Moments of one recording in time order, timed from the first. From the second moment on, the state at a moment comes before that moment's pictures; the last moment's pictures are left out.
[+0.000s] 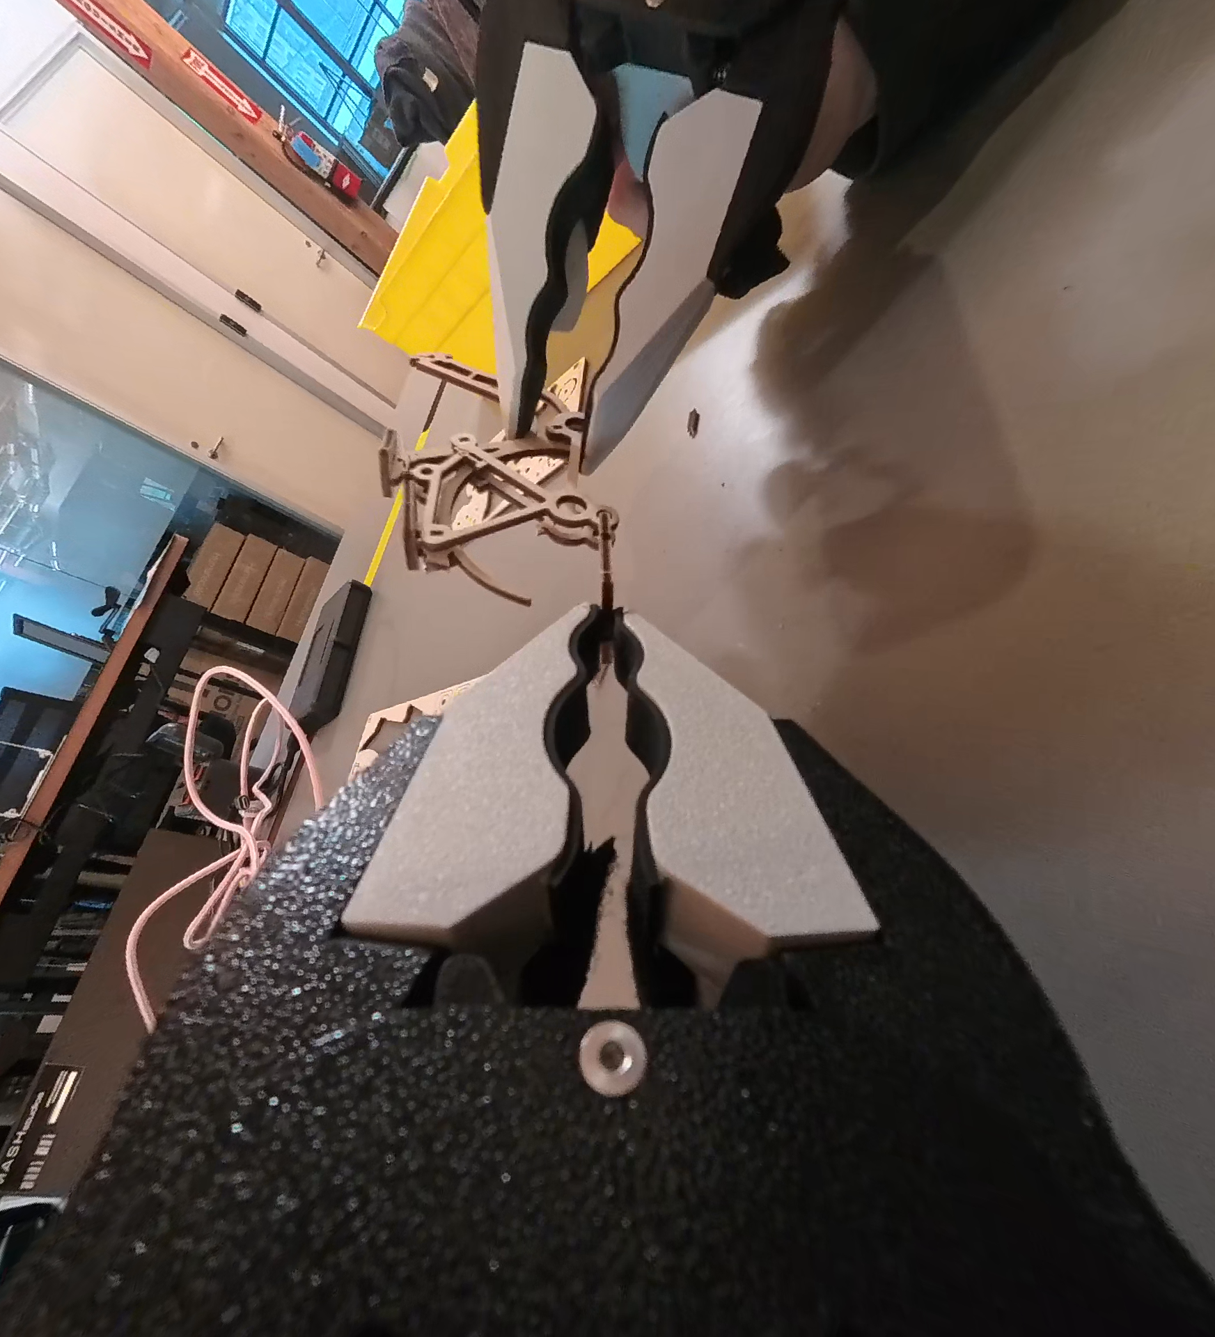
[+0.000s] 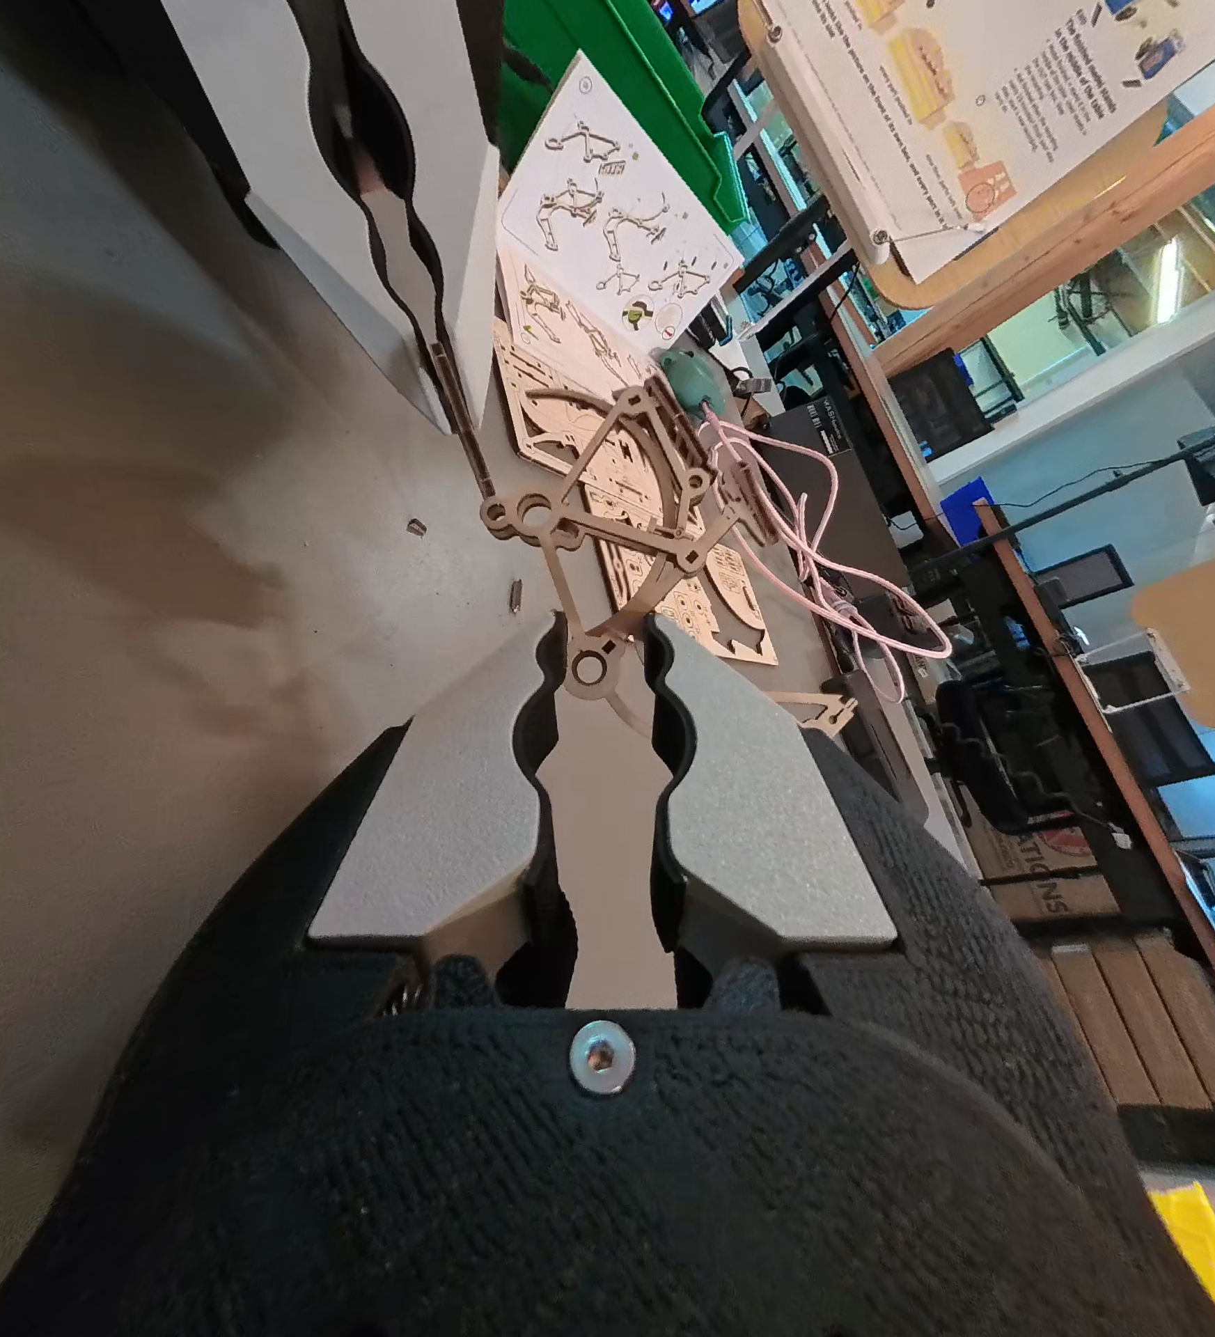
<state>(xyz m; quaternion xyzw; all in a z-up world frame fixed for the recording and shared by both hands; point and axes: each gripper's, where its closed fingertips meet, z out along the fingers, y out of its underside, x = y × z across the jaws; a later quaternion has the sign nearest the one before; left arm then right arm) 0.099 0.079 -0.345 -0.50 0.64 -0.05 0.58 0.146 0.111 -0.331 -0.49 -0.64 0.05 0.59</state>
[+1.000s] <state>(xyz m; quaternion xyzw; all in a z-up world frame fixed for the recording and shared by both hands) 0.096 0.089 -0.349 -0.54 0.60 -0.14 0.57 0.140 0.126 -0.341 -0.54 -0.60 0.11 0.59</state>
